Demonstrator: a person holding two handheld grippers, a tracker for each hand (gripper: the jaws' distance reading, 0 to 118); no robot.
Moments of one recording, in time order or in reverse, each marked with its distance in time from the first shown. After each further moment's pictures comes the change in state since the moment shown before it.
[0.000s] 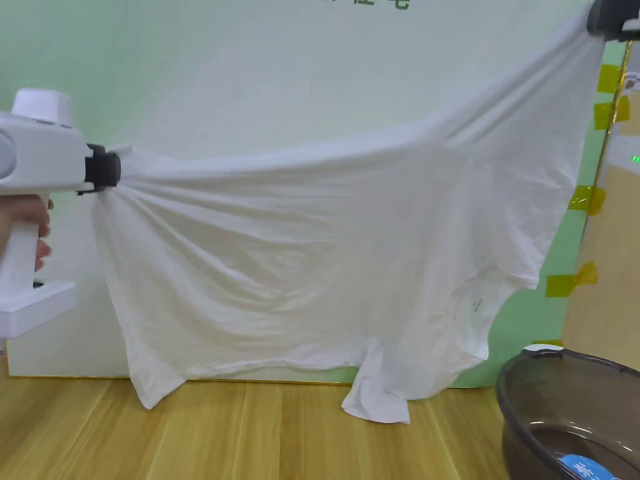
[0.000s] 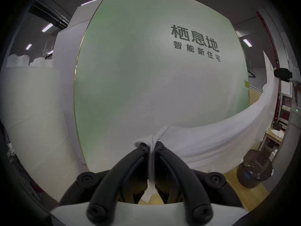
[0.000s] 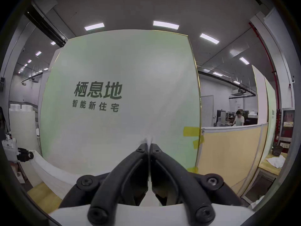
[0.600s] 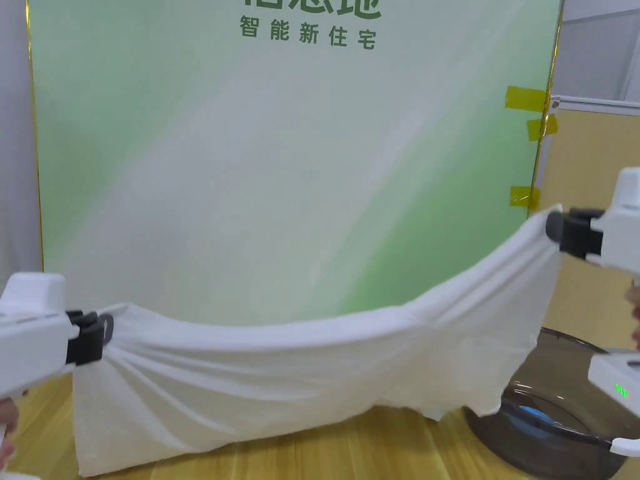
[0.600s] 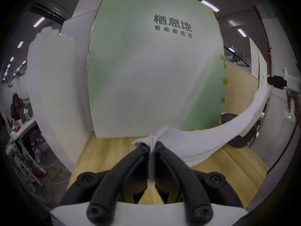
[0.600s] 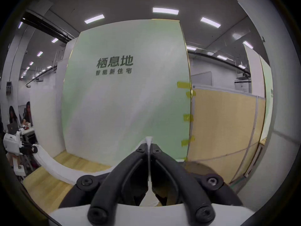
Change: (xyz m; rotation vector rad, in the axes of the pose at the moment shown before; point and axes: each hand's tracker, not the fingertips) left arm 0.019 -0.184 0.207 -0.161 -0.067 -0.017; right arm 0.019 -0.180 0.219 -0.169 0.101 -0.055
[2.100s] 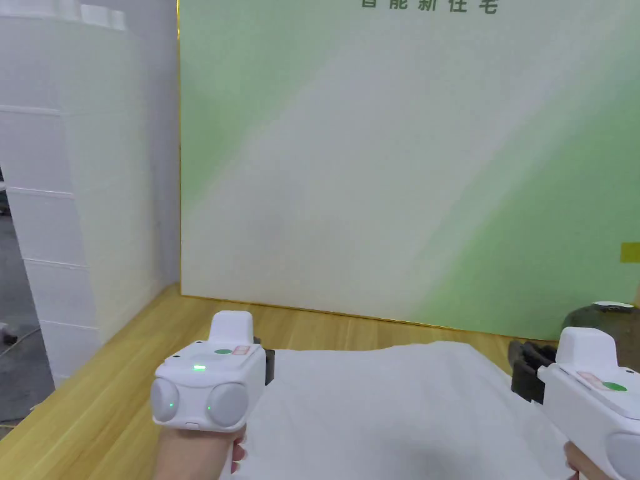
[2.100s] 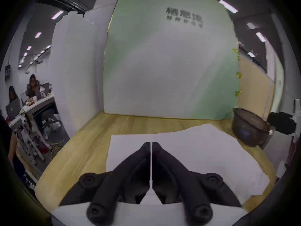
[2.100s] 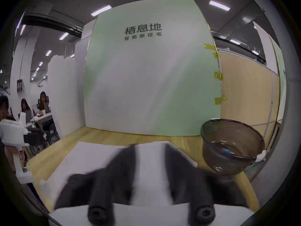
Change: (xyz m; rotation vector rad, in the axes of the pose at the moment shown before) left arm 0.059 -0.095 -0.027 -0.020 0.246 0.112; right arm -0.144 -0.188 -0.027 -0.116 0.116 0.003
